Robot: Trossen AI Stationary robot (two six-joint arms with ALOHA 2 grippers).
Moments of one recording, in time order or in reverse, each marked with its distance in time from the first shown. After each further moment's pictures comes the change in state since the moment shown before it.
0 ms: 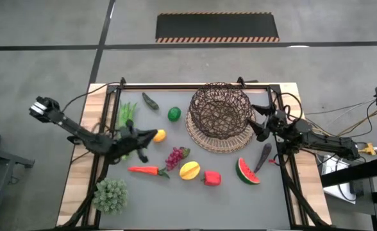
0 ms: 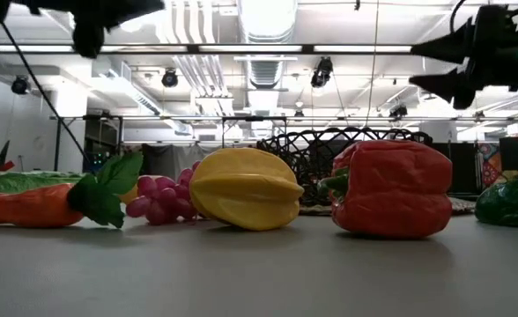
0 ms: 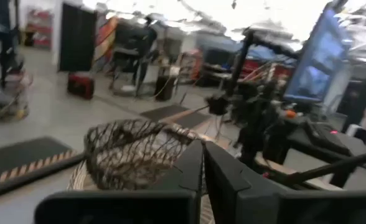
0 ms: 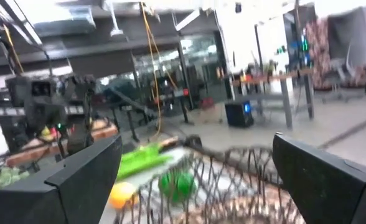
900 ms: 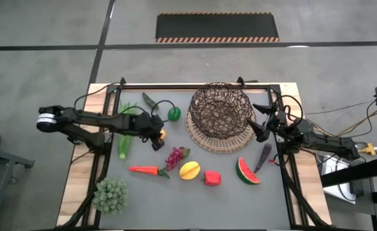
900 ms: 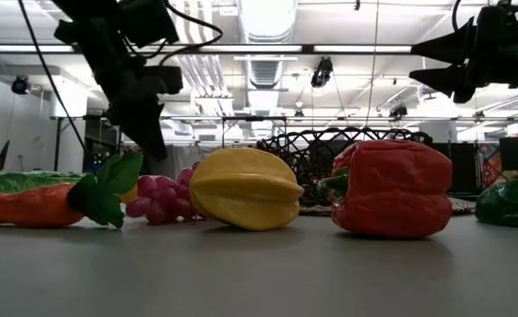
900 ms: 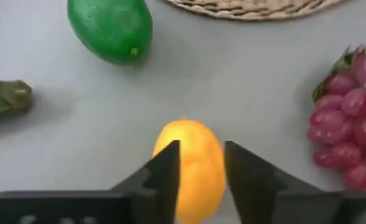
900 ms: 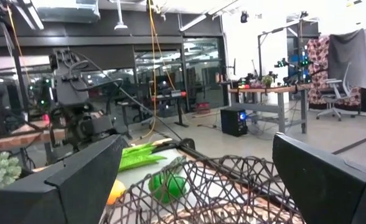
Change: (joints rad) left arm 0.564 0.328 0.371 -1.268 0.732 -0.218; right arm 0.000 0.007 0.016 -0.026 -0.012 -0.086
